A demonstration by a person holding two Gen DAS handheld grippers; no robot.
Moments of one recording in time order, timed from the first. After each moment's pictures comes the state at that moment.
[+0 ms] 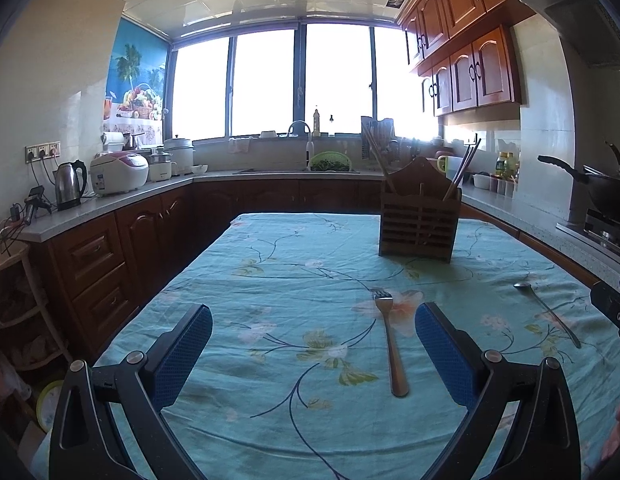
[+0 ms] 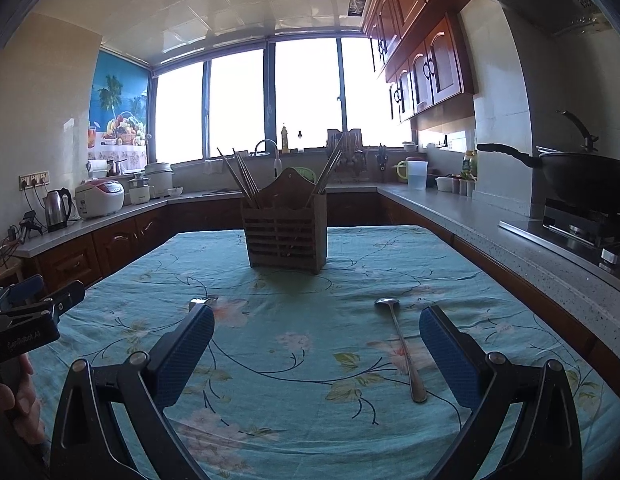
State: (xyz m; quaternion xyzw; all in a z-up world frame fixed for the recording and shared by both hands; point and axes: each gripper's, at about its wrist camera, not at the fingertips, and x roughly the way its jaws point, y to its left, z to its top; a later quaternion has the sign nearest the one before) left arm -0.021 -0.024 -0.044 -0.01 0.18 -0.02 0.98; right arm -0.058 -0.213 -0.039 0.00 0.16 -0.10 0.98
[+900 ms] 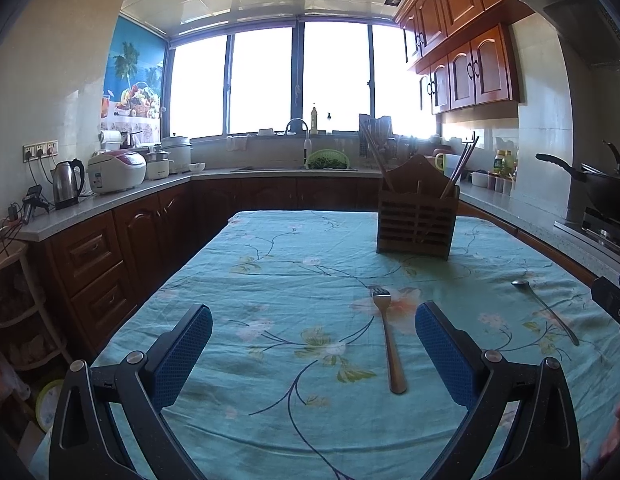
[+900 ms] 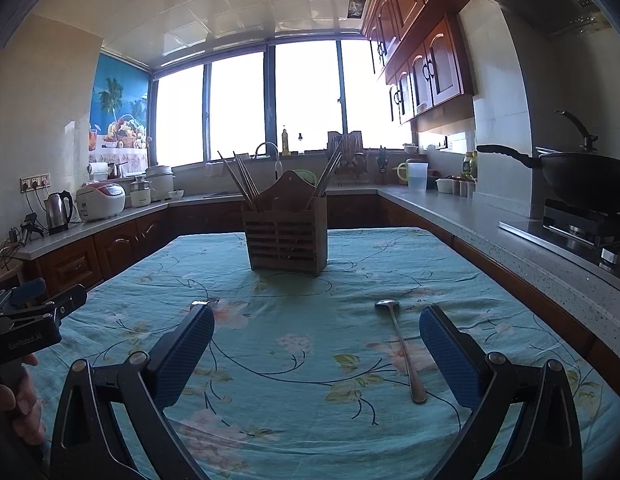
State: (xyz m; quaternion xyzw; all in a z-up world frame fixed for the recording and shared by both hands) left arm -0.022 -0.035 -0.047 -0.01 0.18 -0.02 0.98; right arm -0.058 -0.214 -0.037 0.00 0.15 -0.09 0.98
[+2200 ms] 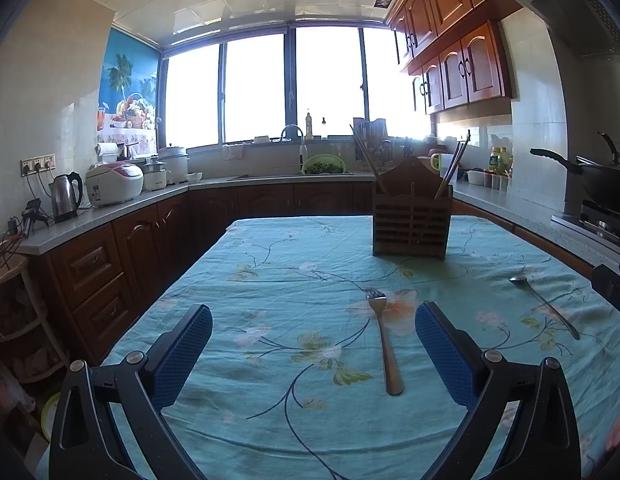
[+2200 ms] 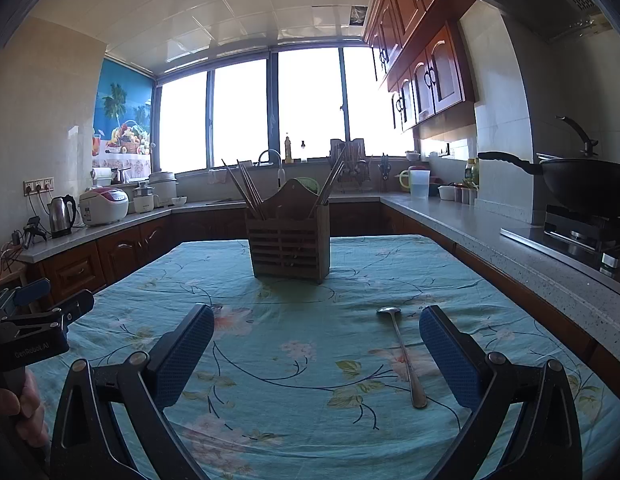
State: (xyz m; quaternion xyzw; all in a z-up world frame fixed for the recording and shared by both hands) left arm -0.032 -0.054 -0.045 0.01 0.17 -0.02 0.99; right arm -0.060 -0.212 -0.038 0.00 0.14 -0.09 0.99
